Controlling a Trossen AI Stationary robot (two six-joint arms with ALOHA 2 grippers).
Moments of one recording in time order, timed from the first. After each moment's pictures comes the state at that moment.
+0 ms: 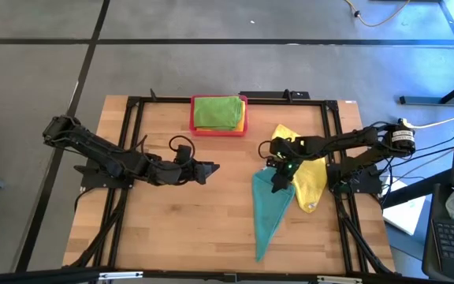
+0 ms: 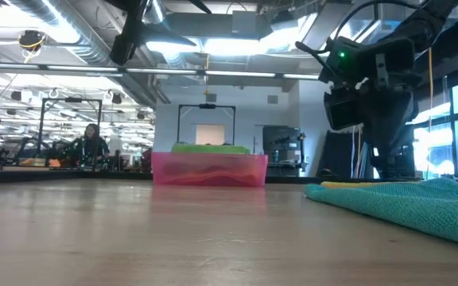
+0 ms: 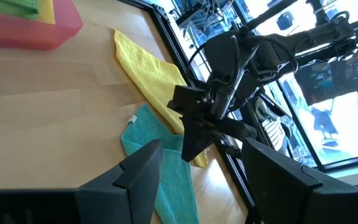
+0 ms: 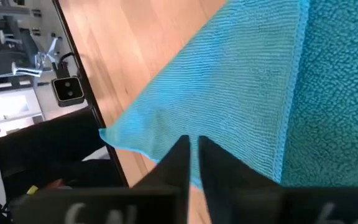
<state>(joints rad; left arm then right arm) -0.32 1.27 0.79 0.11 -0.66 -1.23 -0.17 1.44 0.60 -0.25 -0.75 0.63</state>
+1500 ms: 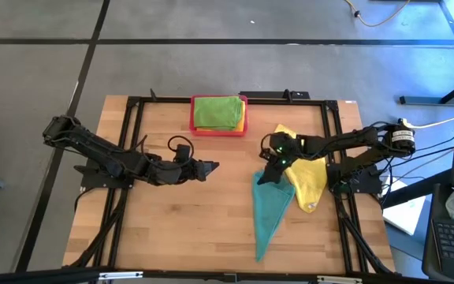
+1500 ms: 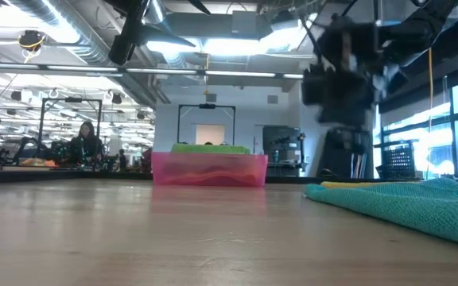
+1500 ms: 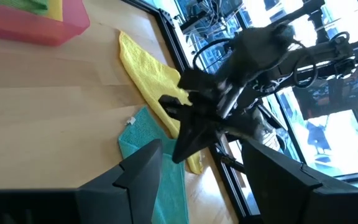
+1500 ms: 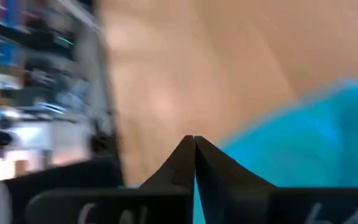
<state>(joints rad) -0.32 1.27 0.79 0.11 -0.69 -1.31 -0.17 1.44 0.60 0.12 -0.67 0.74</state>
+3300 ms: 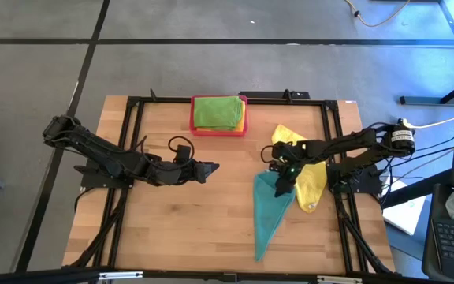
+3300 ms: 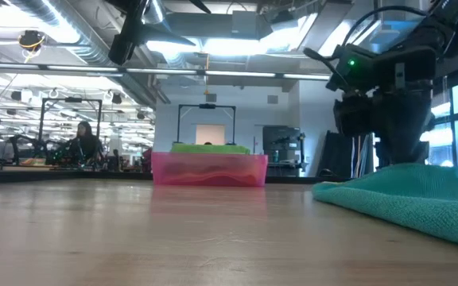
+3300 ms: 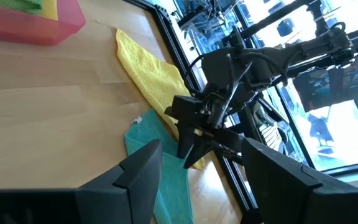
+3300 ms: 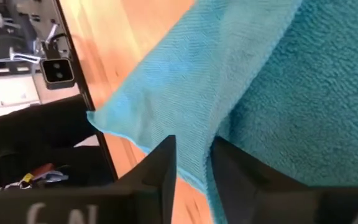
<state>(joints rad) -0.32 1.27 0.79 0.11 -0.68 -1.27 -0.14 1.45 0.52 -0.17 -0.76 0.59</state>
